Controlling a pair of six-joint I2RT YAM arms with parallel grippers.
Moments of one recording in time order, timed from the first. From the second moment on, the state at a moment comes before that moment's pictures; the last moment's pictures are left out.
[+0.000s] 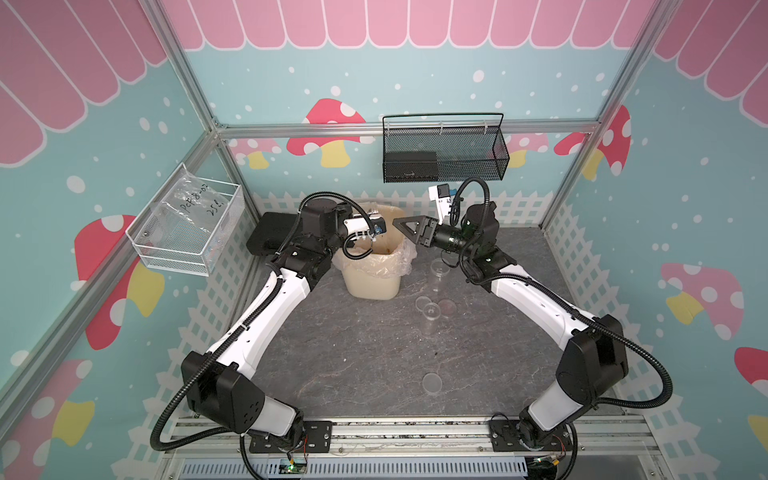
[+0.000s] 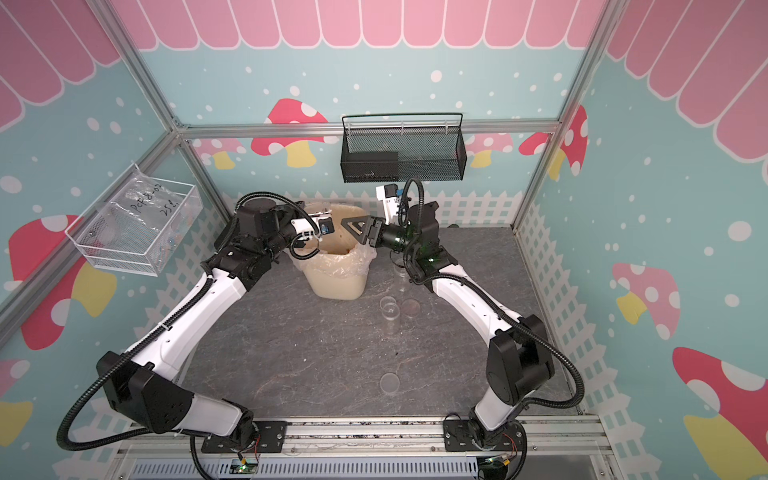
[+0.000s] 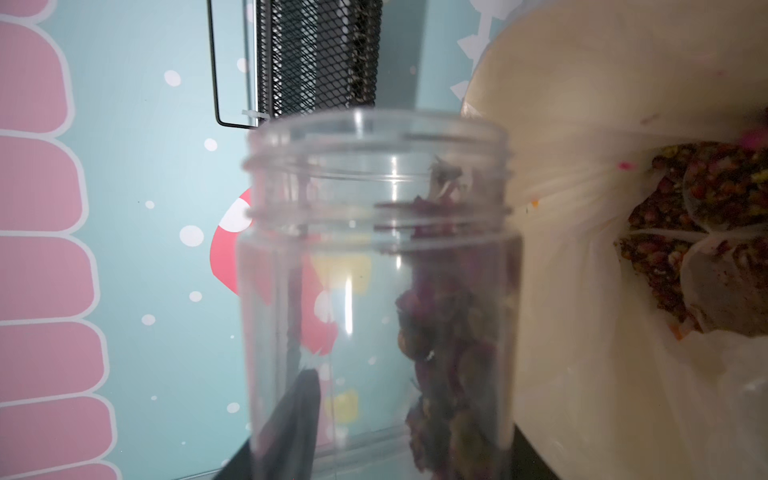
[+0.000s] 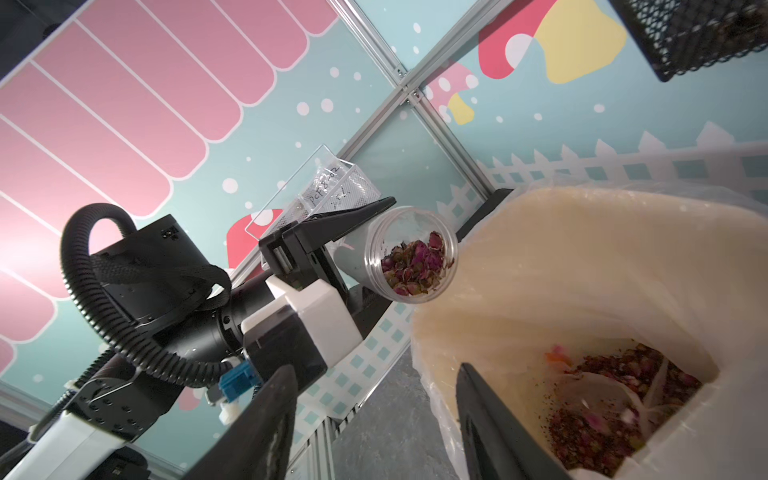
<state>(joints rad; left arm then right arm) -0.34 1.46 1.46 -0.26 -0.11 1.32 0.50 1.63 1.42 0.30 -0.68 0.80</state>
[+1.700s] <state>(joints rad) -0.26 1.36 1.27 0.00 0.32 0.97 0.56 1.90 1.94 -0.10 -0.67 0.57</state>
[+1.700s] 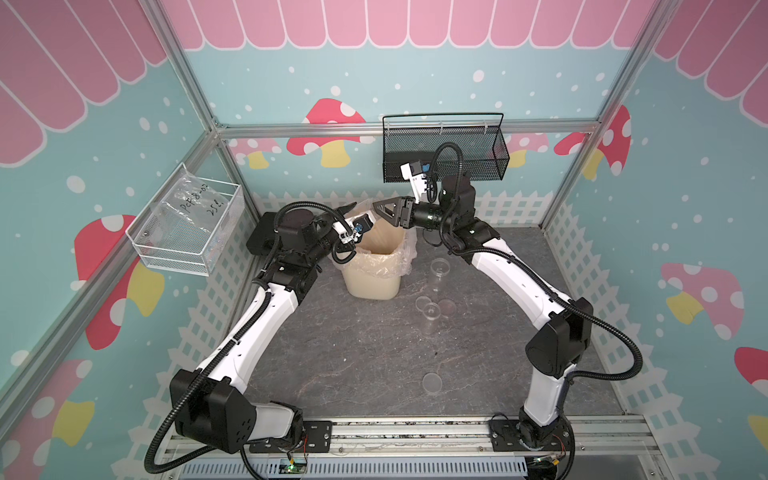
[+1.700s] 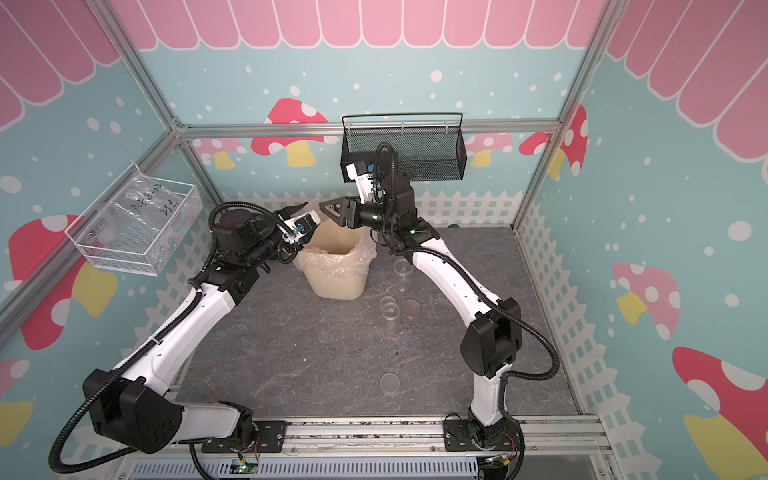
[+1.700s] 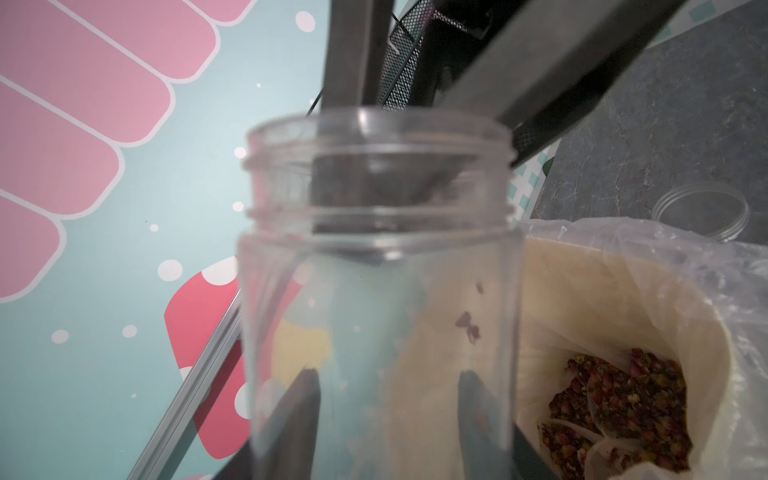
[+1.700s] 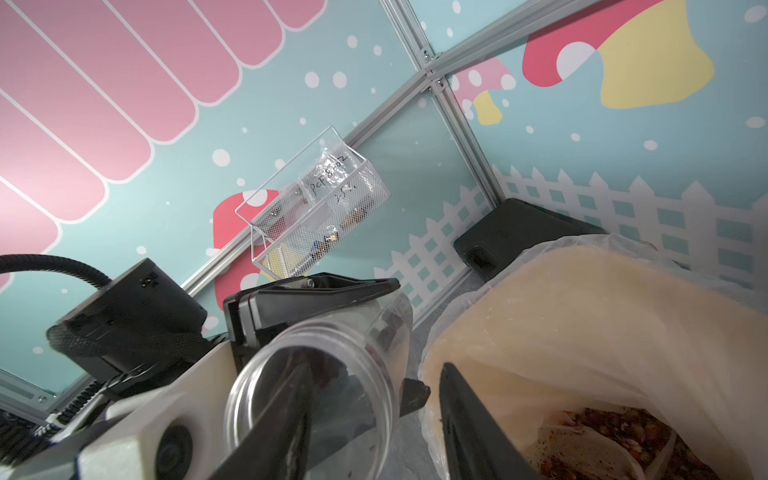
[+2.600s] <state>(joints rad) -0.29 1.33 1.25 0.02 0.19 0.90 0.58 1.96 1.96 -0.16 -0.64 0.47</state>
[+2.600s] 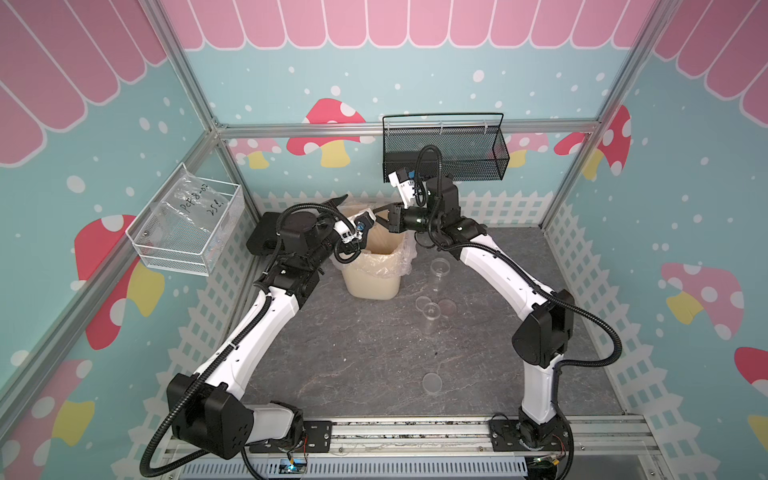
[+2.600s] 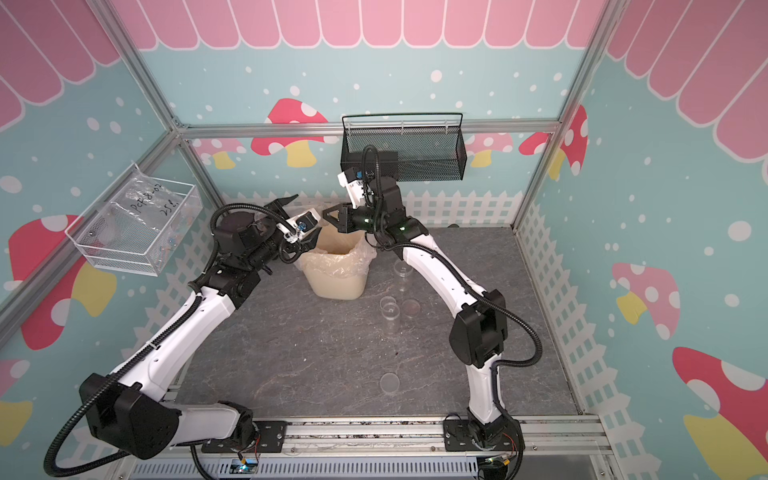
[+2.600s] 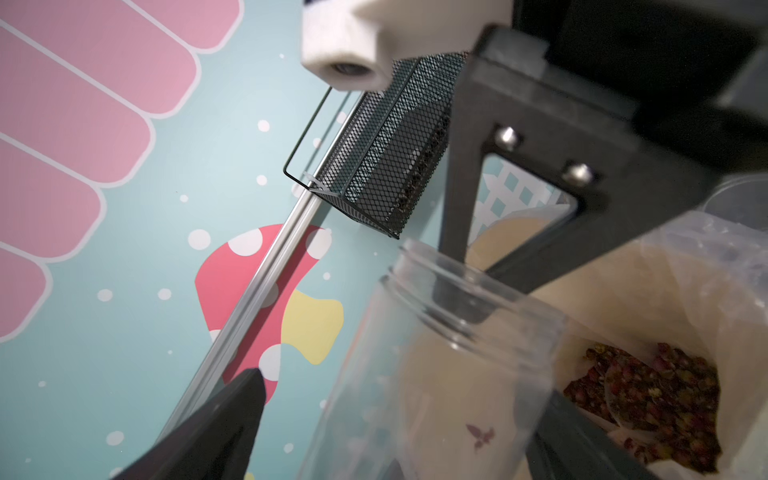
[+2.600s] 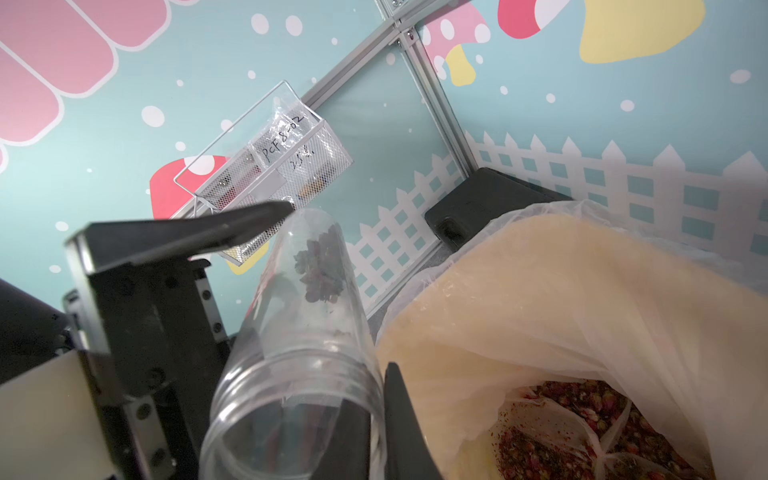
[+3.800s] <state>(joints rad) -0.26 1.03 1.00 0.18 -0.03 -1.30 0.58 1.72 1.52 0.23 -0.55 0.59</state>
